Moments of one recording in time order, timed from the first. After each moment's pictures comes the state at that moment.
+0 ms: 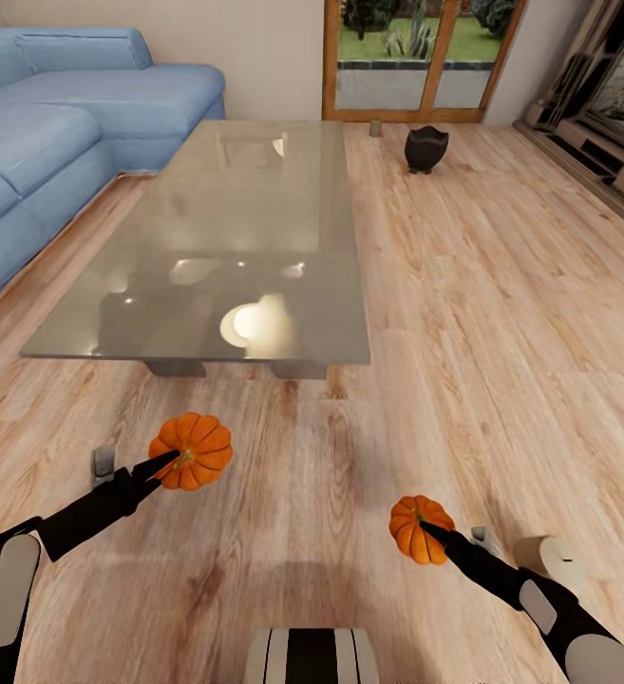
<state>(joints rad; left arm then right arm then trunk) -0.35 0.11 0.48 -1.42 0.62 1.01 -0.73 -0.61 -0.19 -0.43 -0.30 -0.26 0.33 0.78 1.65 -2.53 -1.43</state>
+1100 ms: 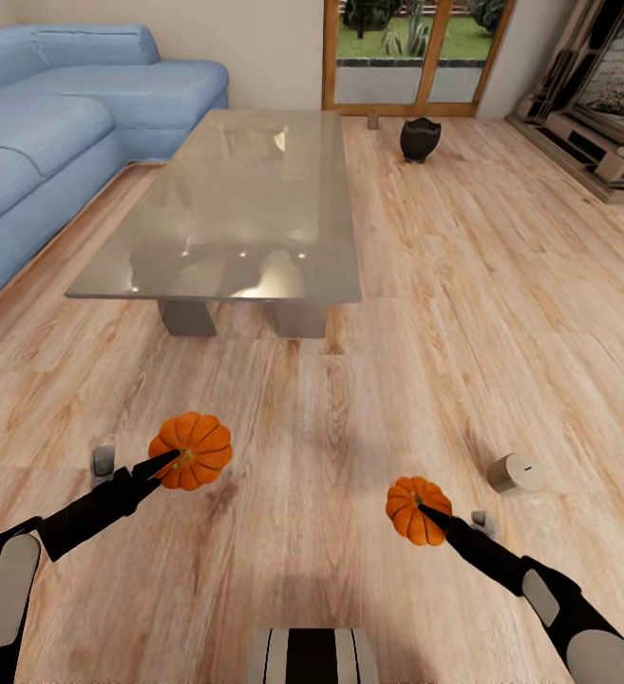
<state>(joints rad) -0.35 0.11 0.48 -1.42 0.62 1.01 -0.73 -0.61 -0.19 -0.44 -0.37 -0.27 0.34 0.92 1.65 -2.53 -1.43</state>
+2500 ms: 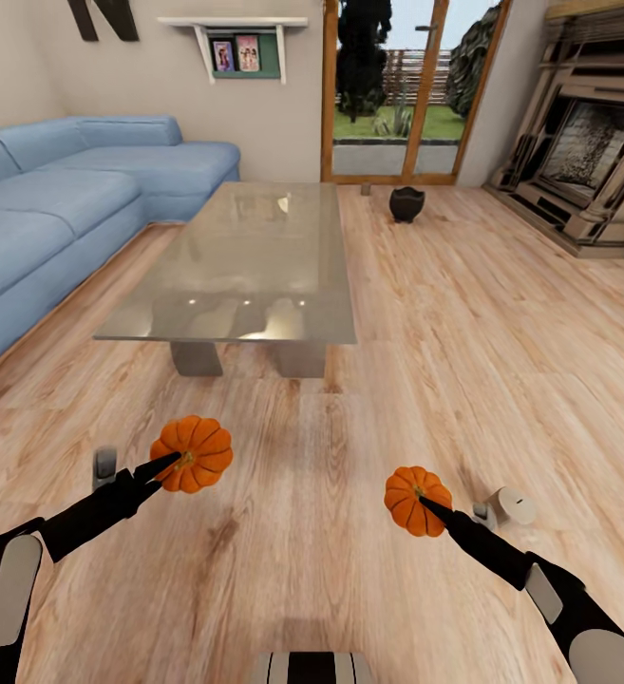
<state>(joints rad) -0.35 0.11 0.47 -1.40 0.62 1.01 -0.72 -0.60 -0.20 -0.44 -0.42 -0.27 0.35 1.02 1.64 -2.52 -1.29</state>
